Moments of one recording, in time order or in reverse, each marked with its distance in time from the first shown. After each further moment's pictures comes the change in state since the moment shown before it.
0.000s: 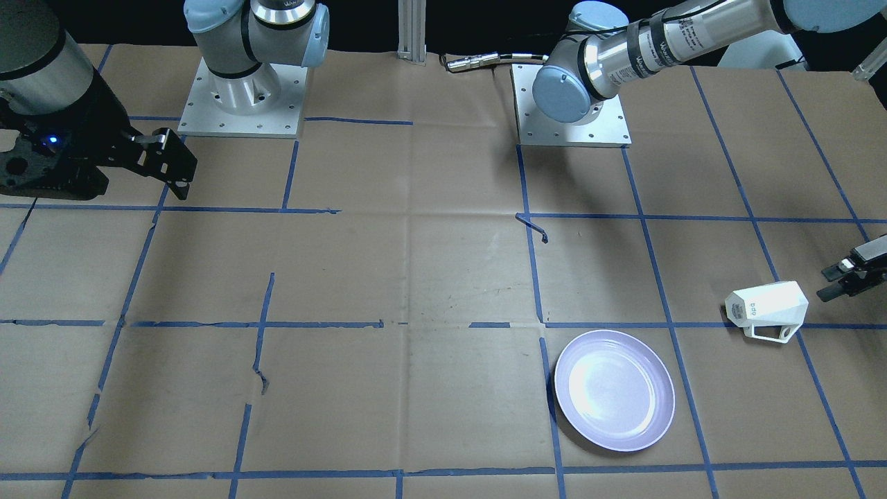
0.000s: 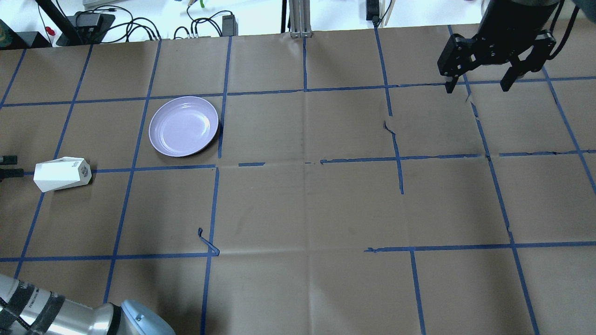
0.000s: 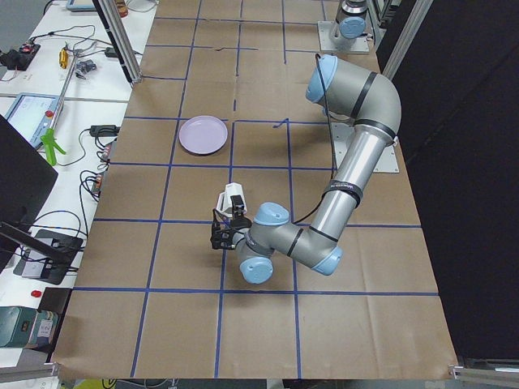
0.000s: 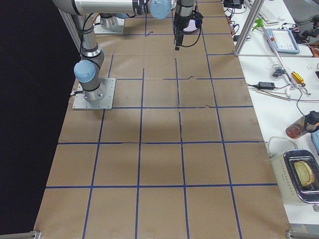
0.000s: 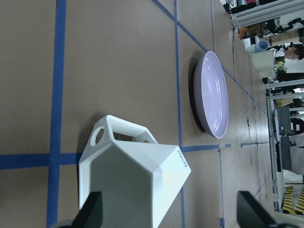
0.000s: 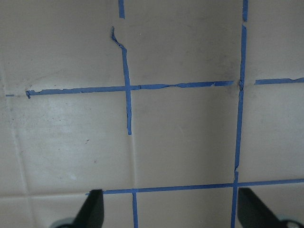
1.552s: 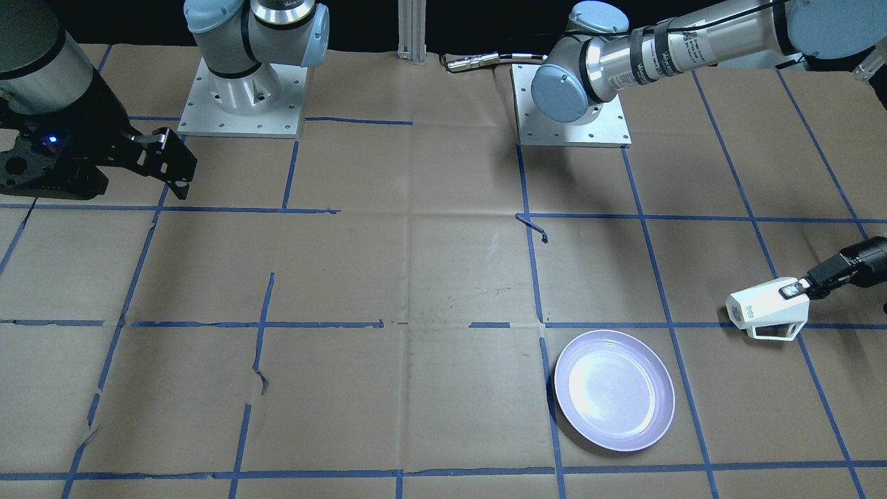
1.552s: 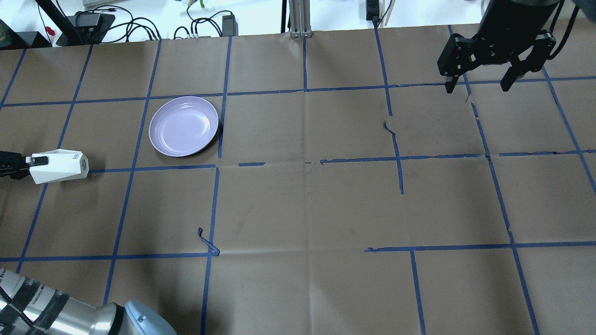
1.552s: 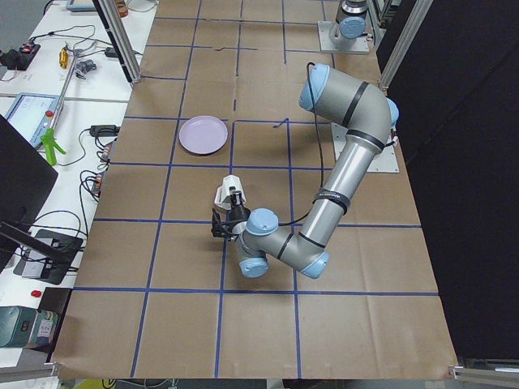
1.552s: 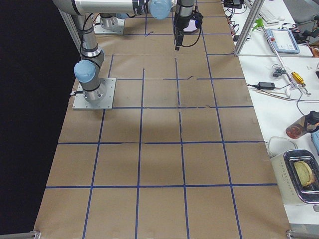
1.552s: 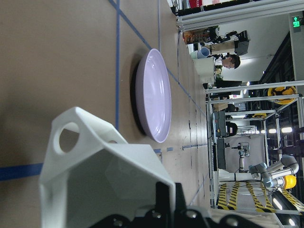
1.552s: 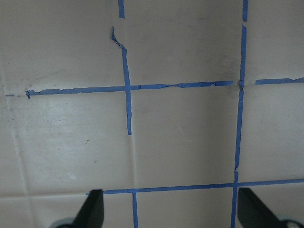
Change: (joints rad) left arm -0.041 0.021 -0.002 -0.272 -0.087 0.086; right arm 0.000 0.000 0.000 0.000 0.000 0.000
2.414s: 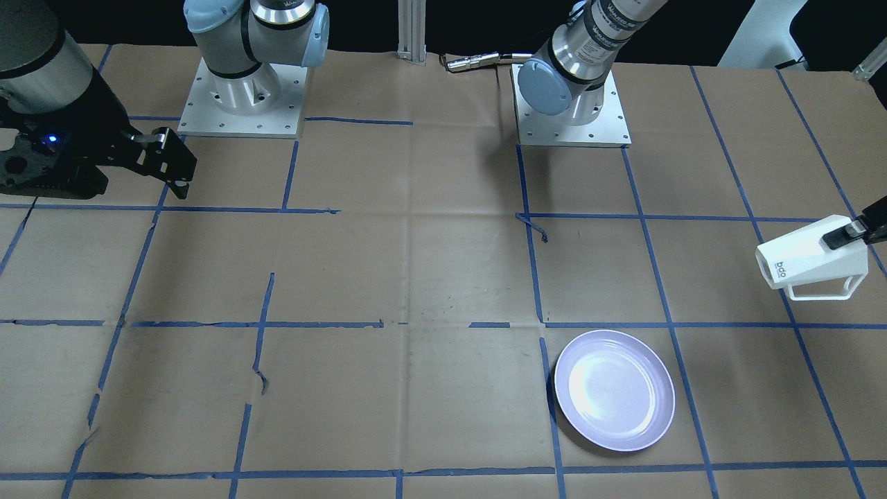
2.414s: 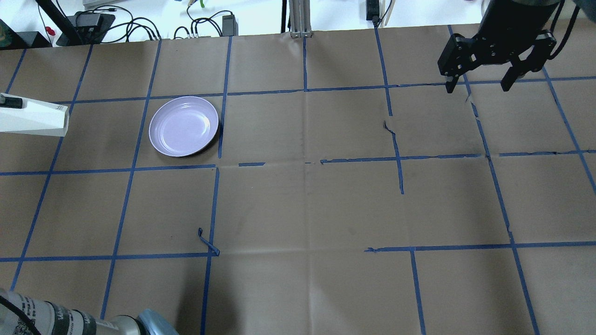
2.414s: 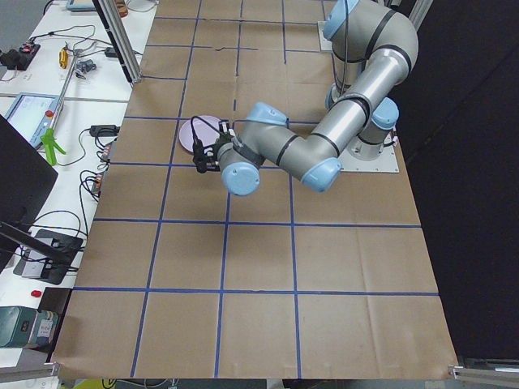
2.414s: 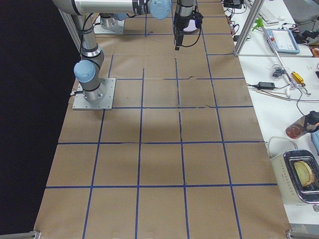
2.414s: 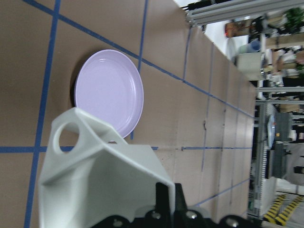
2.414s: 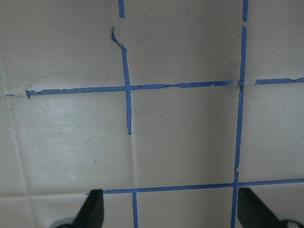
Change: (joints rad) left arm -0.210 0.385 -0.010 0.190 0.087 -0.530; right arm 0.000 0.000 0.000 0.000 0.000 0.000
